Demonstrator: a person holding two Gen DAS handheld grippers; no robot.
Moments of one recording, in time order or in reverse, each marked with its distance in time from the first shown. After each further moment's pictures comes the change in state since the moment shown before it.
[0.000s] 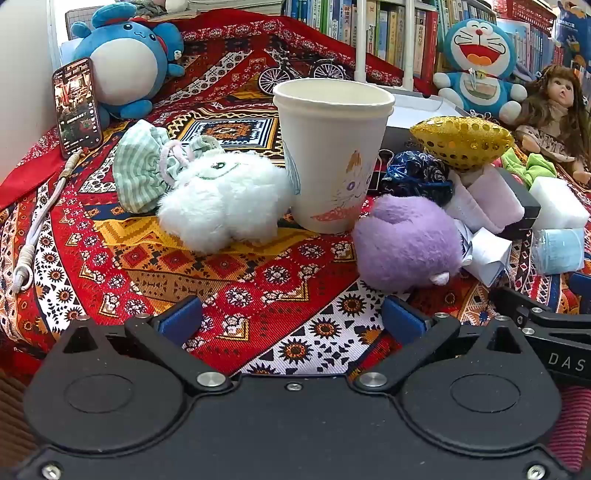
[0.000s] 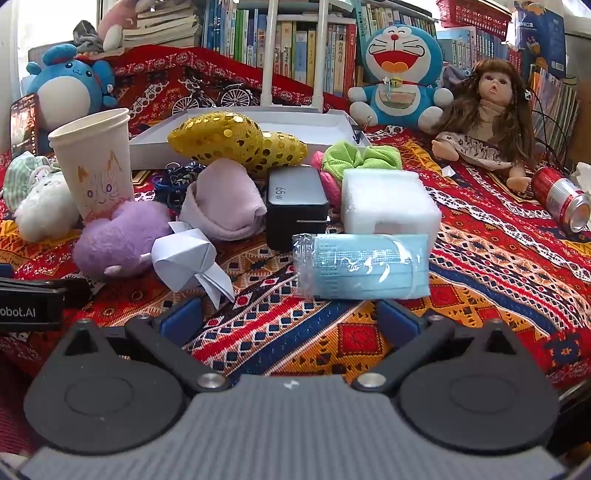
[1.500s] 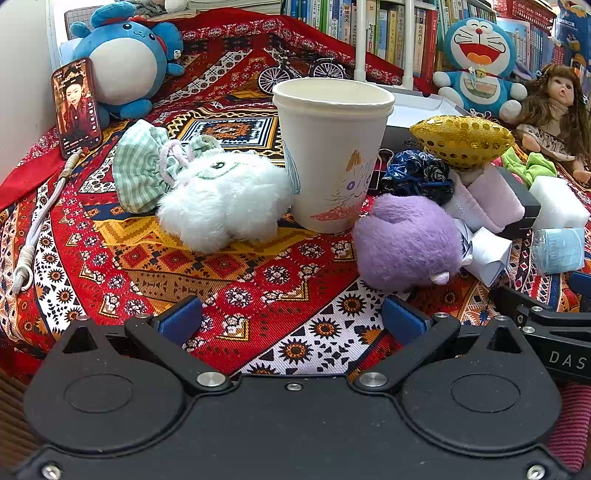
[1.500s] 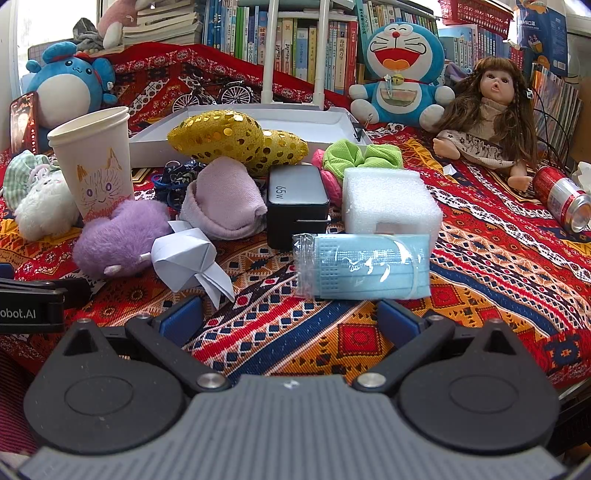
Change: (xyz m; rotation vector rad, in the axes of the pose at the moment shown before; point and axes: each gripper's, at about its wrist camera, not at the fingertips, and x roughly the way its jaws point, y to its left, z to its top) left arm 0.000 0.000 0.000 0.002 0.003 0.002; right arm 0.000 0.000 0.002 -0.001 0.011 -0.001
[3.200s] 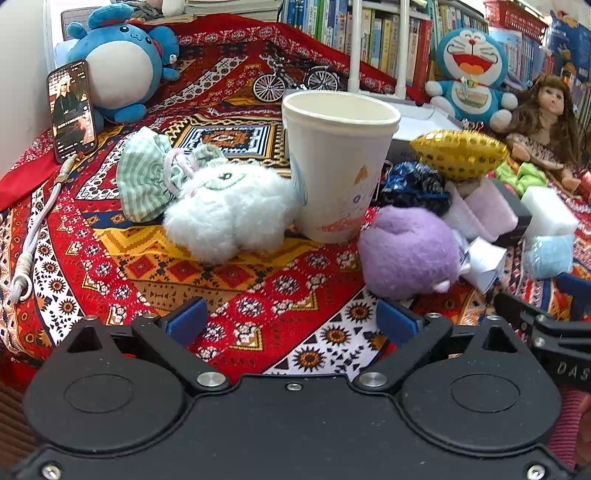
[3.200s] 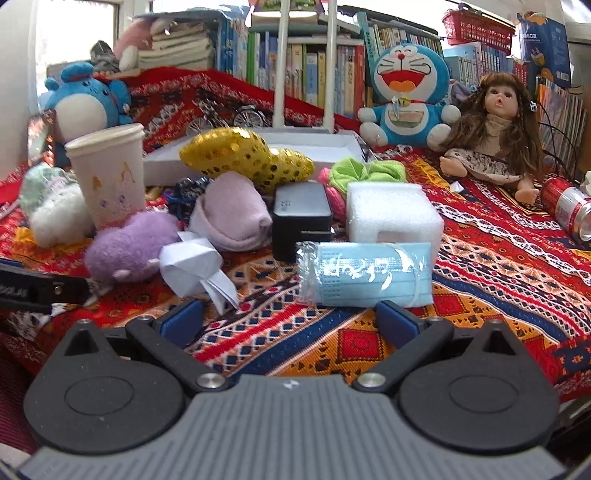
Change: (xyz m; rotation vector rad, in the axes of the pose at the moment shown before) left arm -0.006 0.015 0.005 -0.003 -0.020 -0.059; right arm -0.012 -0.009 -0.011 0.000 -0.116 0.090
